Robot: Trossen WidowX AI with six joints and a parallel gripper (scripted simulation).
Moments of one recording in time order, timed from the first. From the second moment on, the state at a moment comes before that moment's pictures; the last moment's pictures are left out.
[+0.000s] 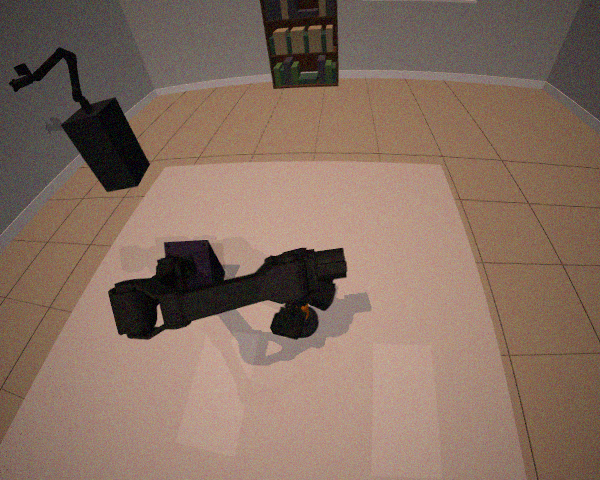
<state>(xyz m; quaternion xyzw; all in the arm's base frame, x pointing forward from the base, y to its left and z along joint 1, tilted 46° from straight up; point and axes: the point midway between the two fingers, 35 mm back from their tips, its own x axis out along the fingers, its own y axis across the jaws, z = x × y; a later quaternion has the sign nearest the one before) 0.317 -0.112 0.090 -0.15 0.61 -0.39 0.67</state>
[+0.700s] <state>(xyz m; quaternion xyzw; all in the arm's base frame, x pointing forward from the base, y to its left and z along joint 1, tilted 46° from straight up) 0.316 -0.109 0.091 -0.10 0.58 -0.44 0.68</state>
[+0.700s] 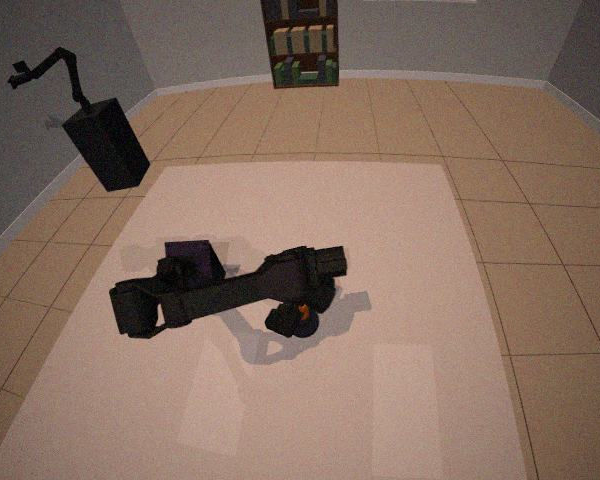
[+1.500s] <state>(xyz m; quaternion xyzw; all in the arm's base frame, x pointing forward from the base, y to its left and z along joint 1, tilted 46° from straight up) 0.314 -0.110 0.090 -0.08 0.57 -0.45 0.68</state>
